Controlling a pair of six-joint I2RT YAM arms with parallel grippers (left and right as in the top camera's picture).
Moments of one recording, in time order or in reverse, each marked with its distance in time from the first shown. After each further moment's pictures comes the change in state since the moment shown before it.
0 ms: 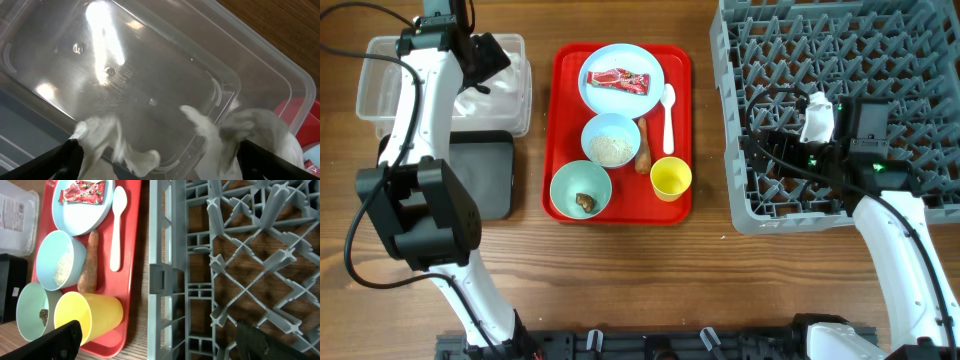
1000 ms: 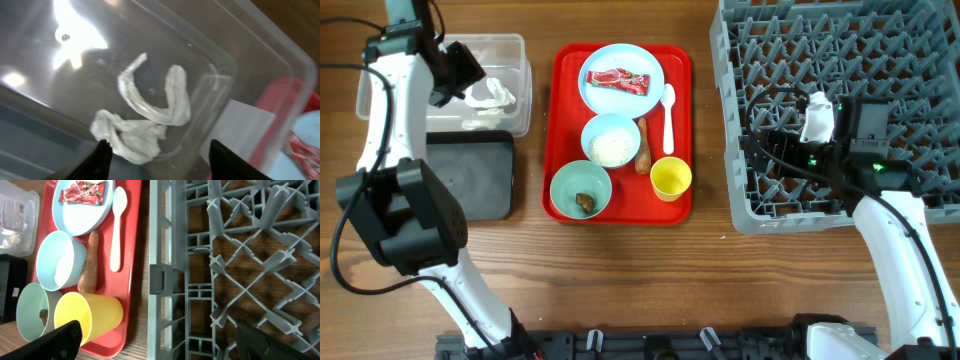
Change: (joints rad) left arm 0.119 0.000 0.000 -0.037 0.274 0.116; right arm 0.000 0.000 0.000 0.002 0.000 0.000
